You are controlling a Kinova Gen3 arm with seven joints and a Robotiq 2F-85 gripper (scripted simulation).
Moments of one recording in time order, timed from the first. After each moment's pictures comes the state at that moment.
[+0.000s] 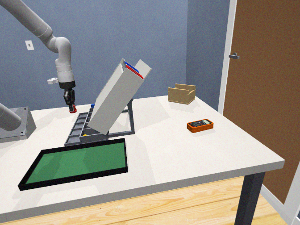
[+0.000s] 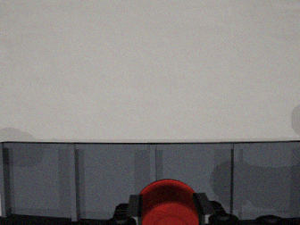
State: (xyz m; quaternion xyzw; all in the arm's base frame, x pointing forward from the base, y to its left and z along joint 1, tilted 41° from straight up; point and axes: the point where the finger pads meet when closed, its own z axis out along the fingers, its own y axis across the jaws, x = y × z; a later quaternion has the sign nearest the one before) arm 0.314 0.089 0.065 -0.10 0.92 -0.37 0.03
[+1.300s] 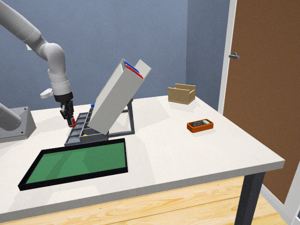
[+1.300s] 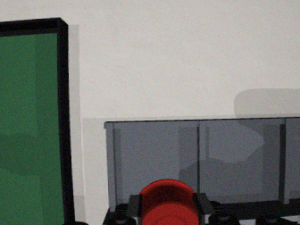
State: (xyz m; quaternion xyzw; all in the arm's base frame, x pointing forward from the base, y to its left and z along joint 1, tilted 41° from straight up) arm 0.351 -0.015 0.129 -0.10 0.93 -0.34 0.05
